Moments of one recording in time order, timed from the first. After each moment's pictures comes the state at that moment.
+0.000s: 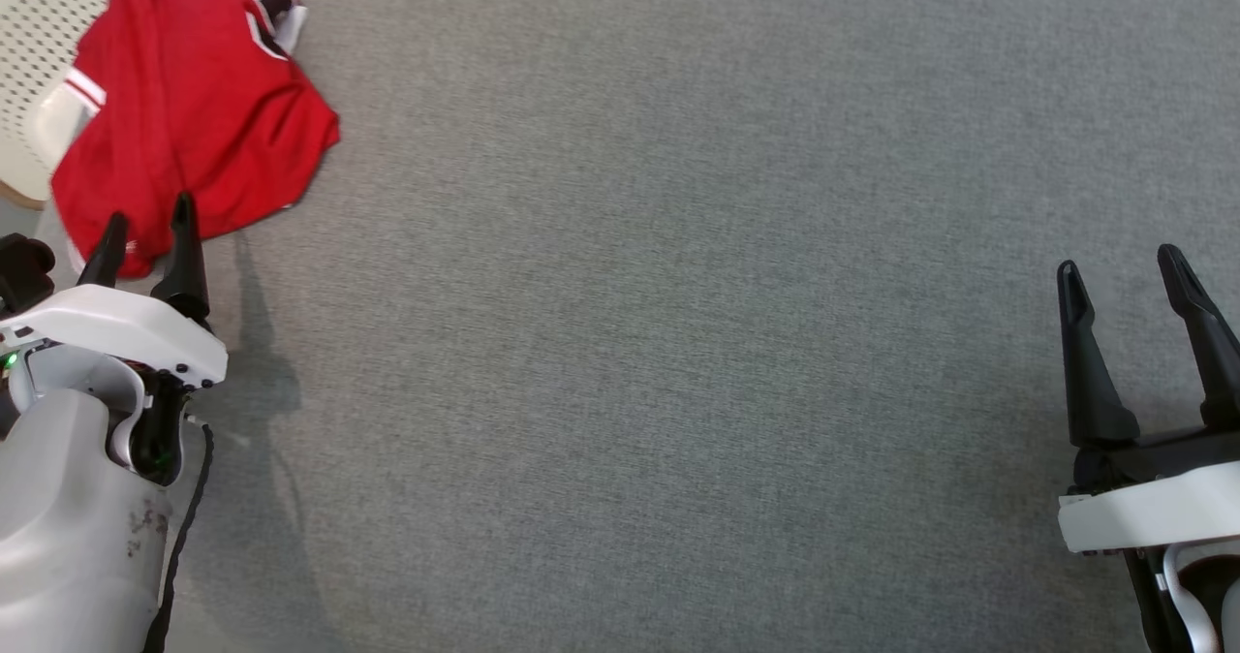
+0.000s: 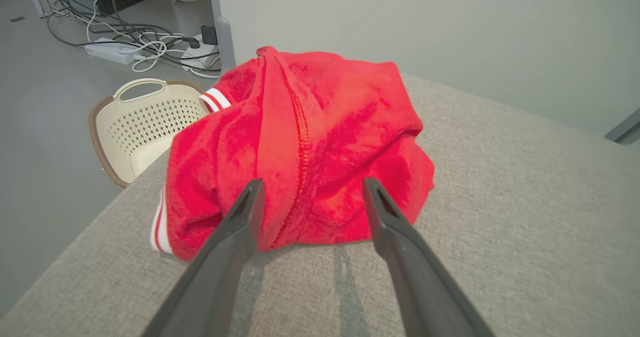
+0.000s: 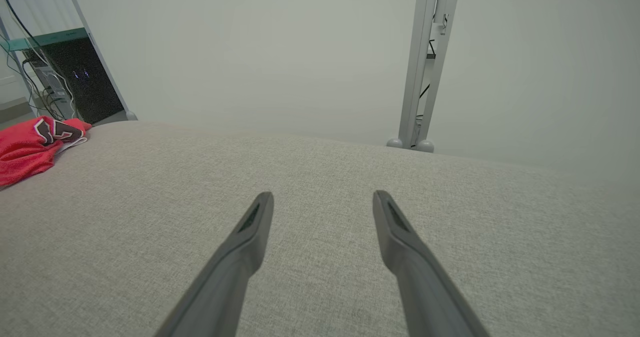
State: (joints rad) left arm -0.69 0.28 -0.10 0.90 -0.61 -0.11 -0.20; right arm -0.08 -0.10 -0.07 -0.24 0.09 0.13 0.00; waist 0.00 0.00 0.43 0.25
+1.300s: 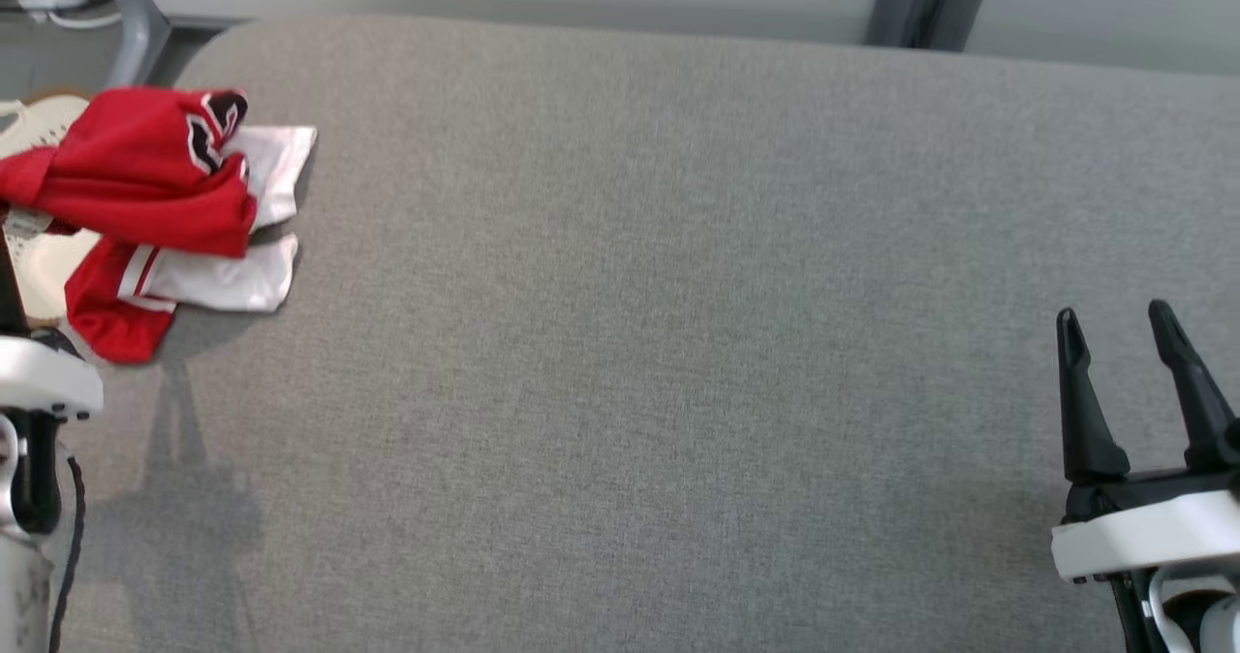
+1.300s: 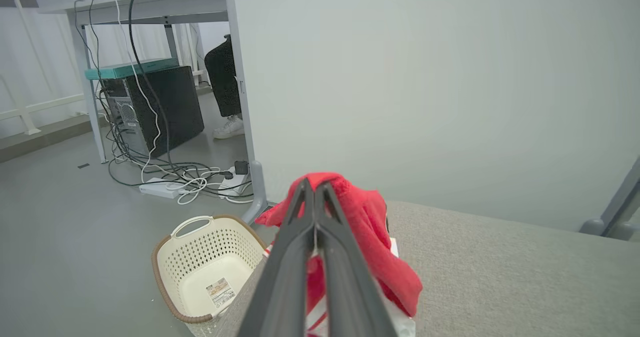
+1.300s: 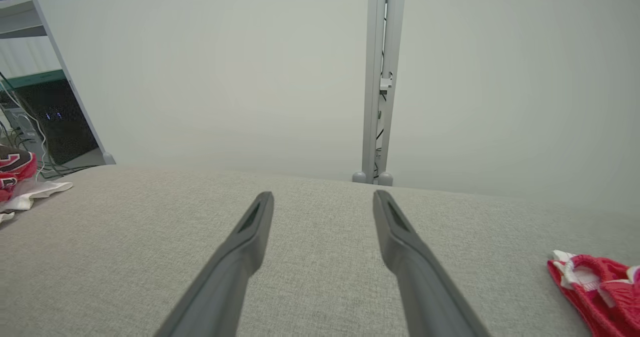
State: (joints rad) left arm -0.52 0.42 0.00 0.61 -0.50 -0.04 -0.26; right arm -0.06 -0.07 -0.09 -0.11 0.12 0.13 -0.08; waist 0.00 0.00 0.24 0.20
